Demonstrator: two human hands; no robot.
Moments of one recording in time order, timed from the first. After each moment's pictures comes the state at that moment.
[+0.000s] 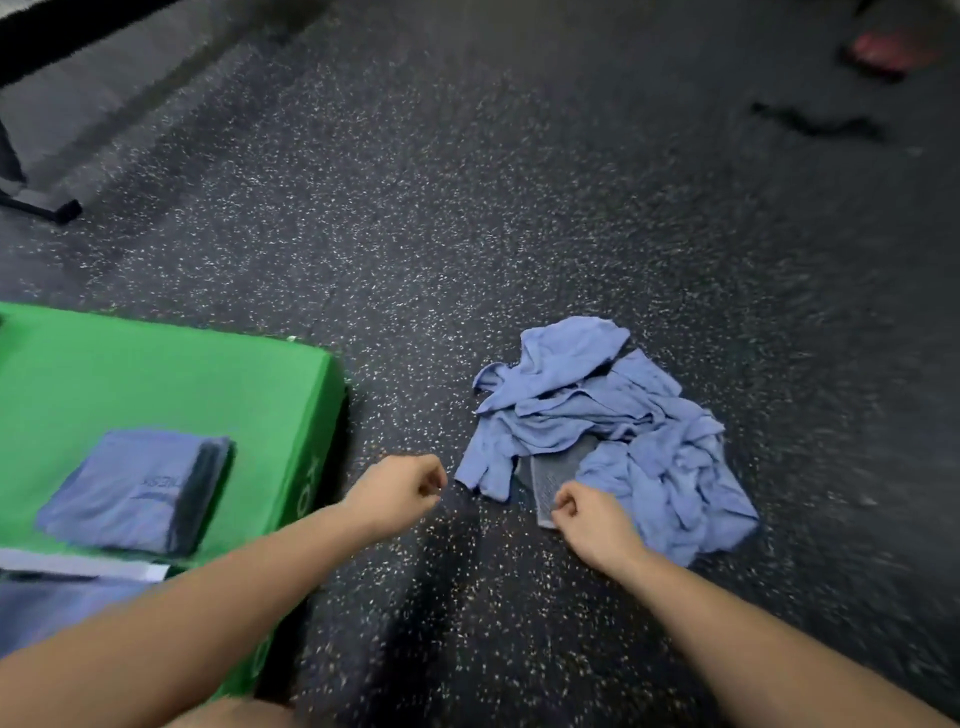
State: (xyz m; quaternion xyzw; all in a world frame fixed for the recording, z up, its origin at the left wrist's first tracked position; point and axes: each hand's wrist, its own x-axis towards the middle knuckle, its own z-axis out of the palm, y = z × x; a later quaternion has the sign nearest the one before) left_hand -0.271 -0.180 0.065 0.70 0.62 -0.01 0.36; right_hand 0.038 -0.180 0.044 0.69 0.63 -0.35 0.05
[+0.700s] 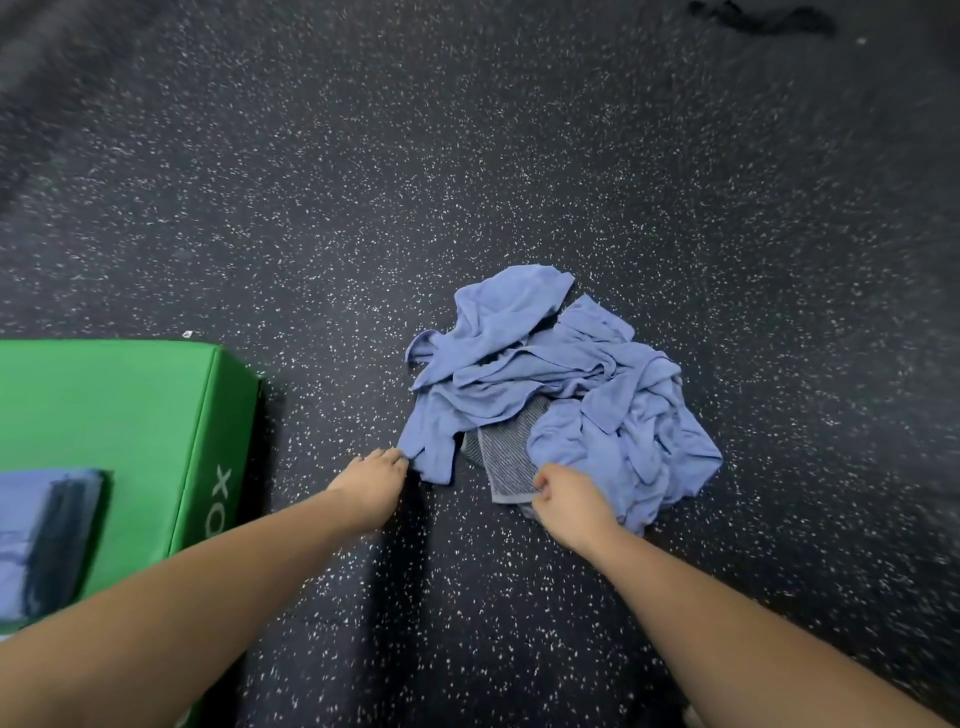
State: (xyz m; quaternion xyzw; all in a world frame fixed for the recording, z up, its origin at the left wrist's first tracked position) left_hand -0.213 -0.138 -0.055 0.77 0.54 -0.24 0.24; right_hand 0.098 -0.175 -0.024 0.71 0.60 -0.36 0.08
